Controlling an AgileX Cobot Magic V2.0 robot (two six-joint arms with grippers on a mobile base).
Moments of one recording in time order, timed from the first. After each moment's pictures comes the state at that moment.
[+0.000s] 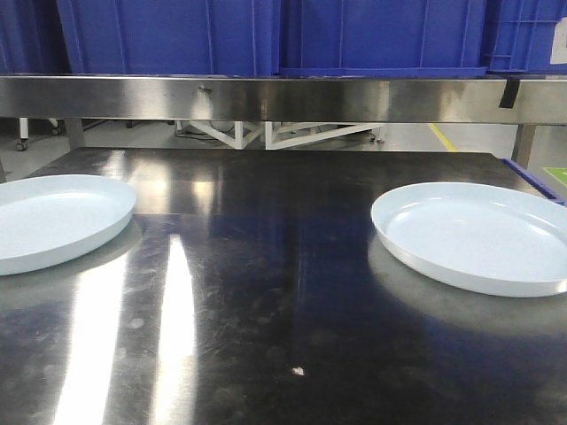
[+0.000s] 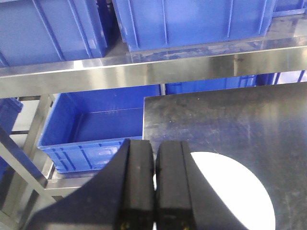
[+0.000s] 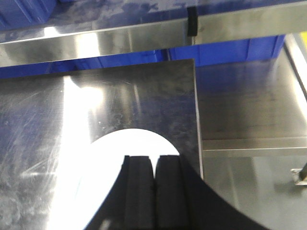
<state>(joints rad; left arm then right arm) -0.14 0.86 -0.90 0.16 0.49 -0.08 0.00 0.80 -0.80 0.15 0.55 0.12</state>
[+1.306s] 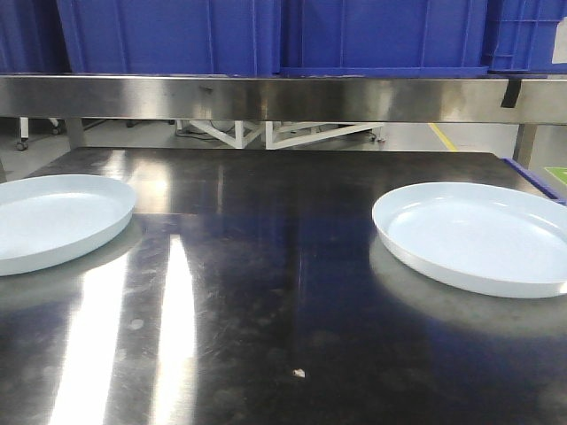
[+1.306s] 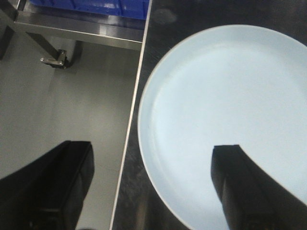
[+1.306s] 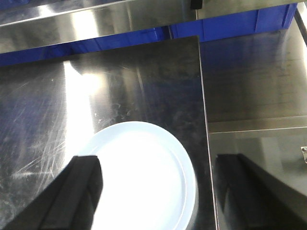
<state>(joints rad) -0.06 1.39 -0.95 0.10 0.61 -0.21 0.00 0.93 -0.80 0.19 0.50 0.12</state>
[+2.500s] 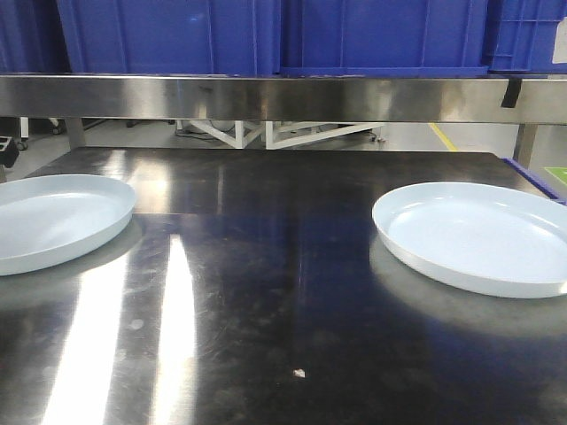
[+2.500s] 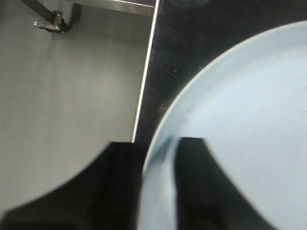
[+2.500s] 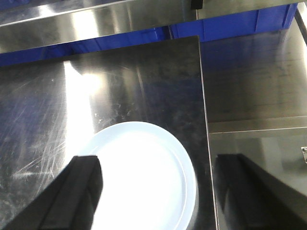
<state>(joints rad) -0.05 1.74 -1.09 0.12 0.57 -0.21 0.00 0.93 -0.80 0.19 0.50 0.12</state>
